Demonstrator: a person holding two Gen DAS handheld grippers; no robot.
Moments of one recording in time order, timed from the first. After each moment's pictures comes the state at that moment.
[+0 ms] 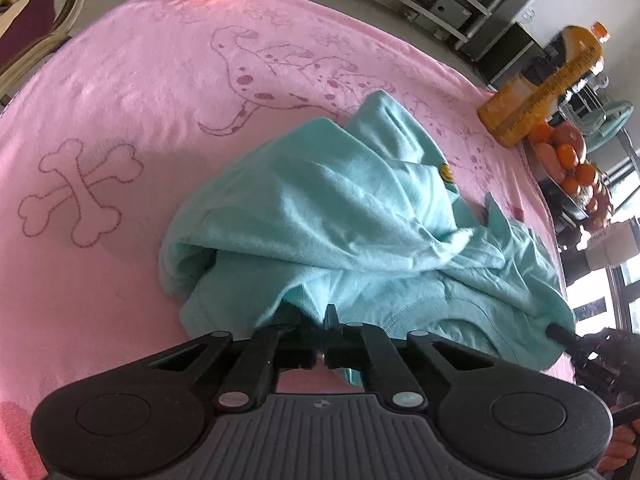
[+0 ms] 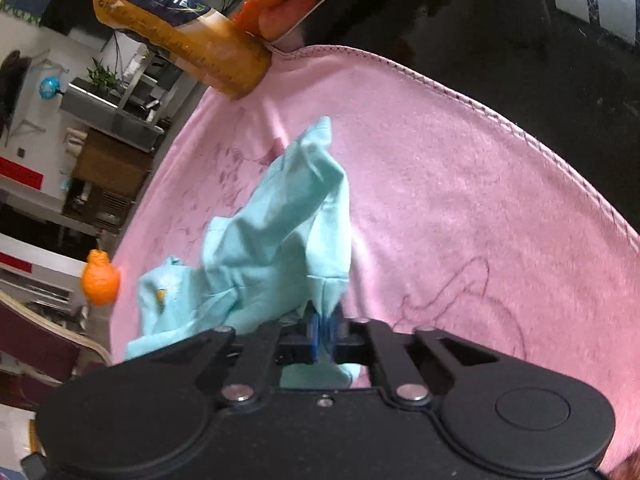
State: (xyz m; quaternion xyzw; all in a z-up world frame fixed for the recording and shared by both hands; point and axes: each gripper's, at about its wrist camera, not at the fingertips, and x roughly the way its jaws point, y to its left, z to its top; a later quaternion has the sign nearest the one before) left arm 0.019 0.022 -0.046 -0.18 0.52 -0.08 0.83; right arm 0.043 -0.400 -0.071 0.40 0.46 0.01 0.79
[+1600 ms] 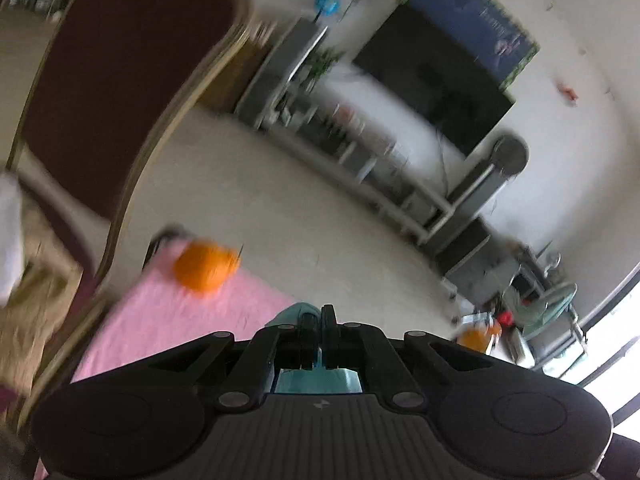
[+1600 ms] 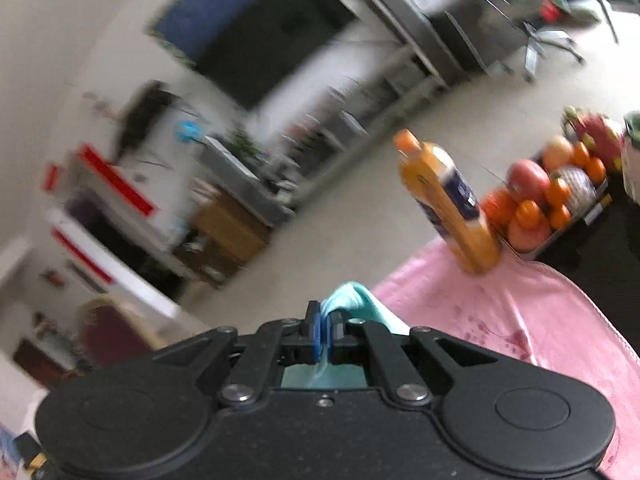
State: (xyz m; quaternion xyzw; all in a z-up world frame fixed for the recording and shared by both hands) left arm 0.041 0.134 0.276 -0.29 0.24 -0.03 0.93; right arm 0.097 -0.331 0.232 0.35 0.28 0.10 0.89
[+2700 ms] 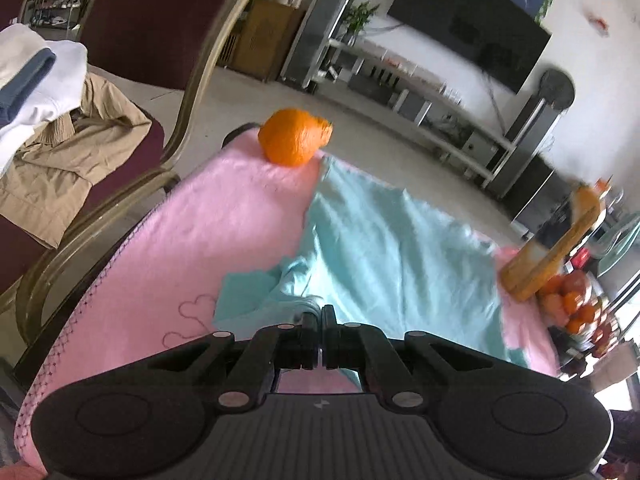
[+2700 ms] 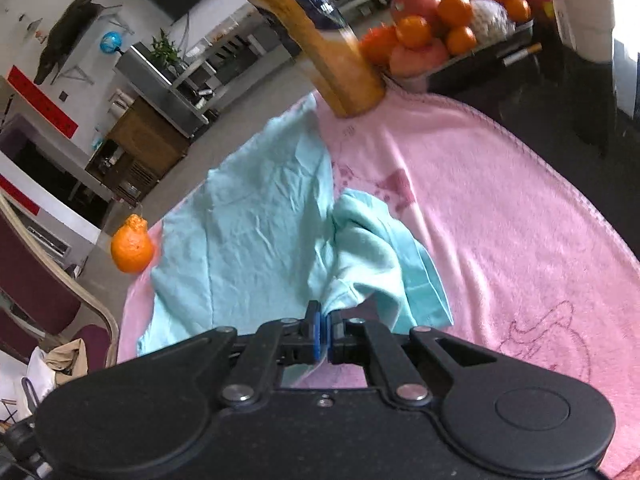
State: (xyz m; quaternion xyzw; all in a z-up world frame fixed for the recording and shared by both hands) left arm -0.017 0.098 0.054 -0.23 0.32 0.04 0.92; right arm 0.055 -0.320 0.009 0.29 0.42 0.05 0.86
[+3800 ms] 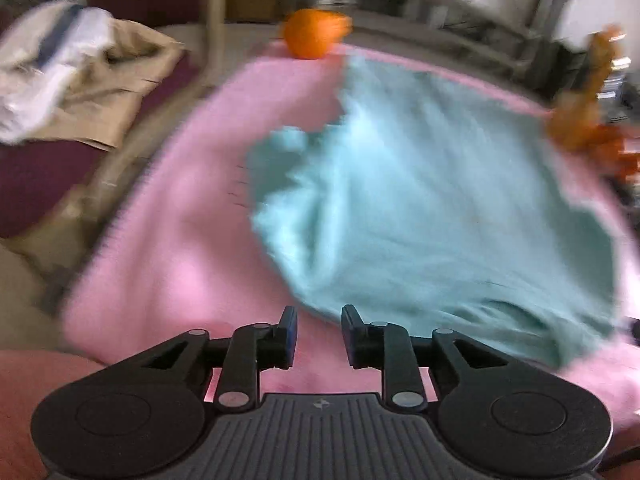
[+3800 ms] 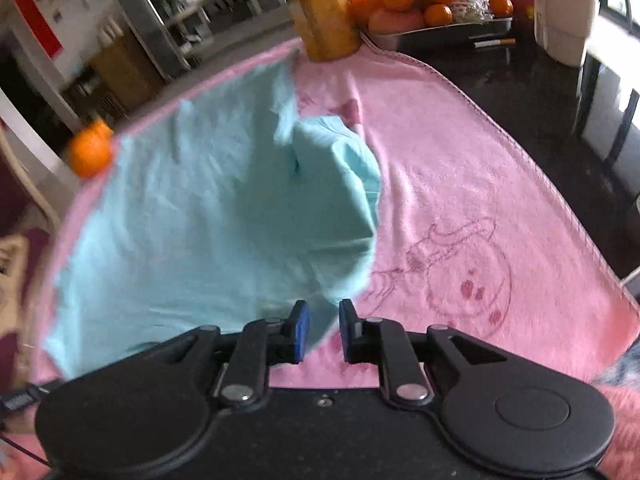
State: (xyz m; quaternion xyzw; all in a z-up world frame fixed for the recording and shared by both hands) left arm -0.081 0.055 -0.010 -0.10 0.44 0.03 0.89; right arm -0.014 -0.318 -0.031 0.19 0.47 0.04 0.86
